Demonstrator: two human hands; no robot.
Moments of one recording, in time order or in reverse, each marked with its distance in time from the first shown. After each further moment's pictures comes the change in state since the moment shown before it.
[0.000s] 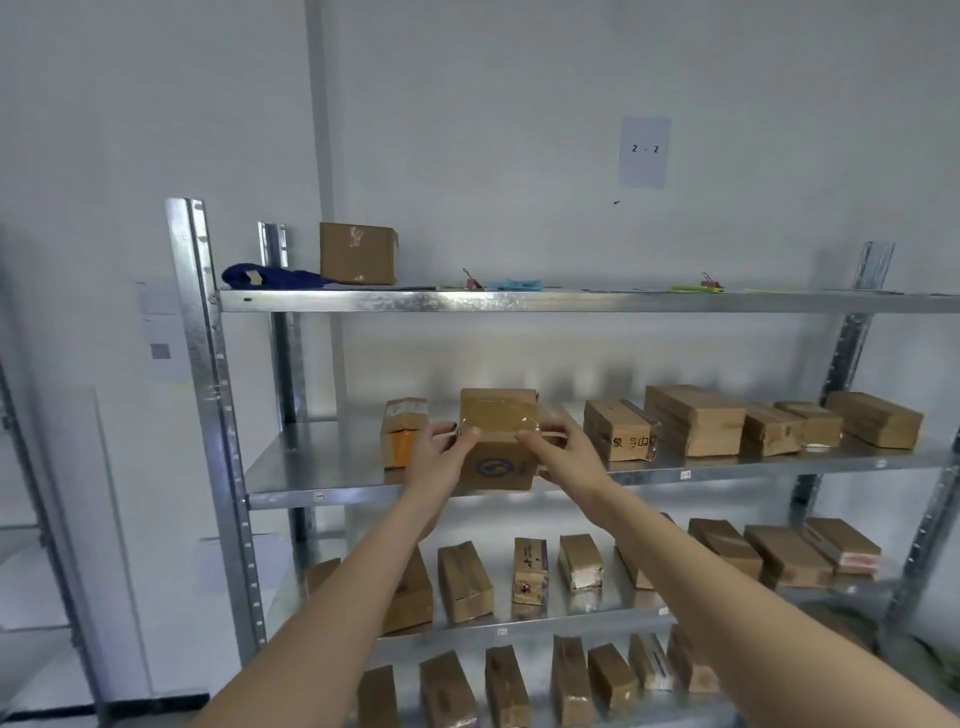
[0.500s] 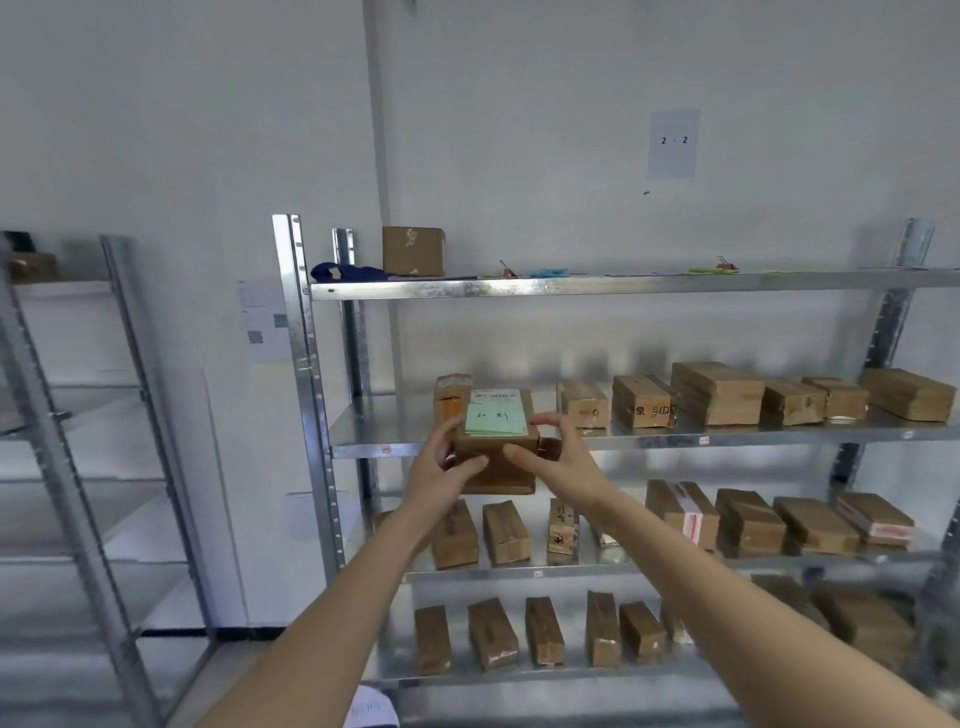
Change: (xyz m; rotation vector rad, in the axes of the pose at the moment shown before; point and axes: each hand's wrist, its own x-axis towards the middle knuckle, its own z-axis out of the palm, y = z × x) left_hand -0.171 0.017 -0.058 0.025 -0.045 0.086; right_hand -0.164 -0.031 0.023 0.015 -0.213 -0.133
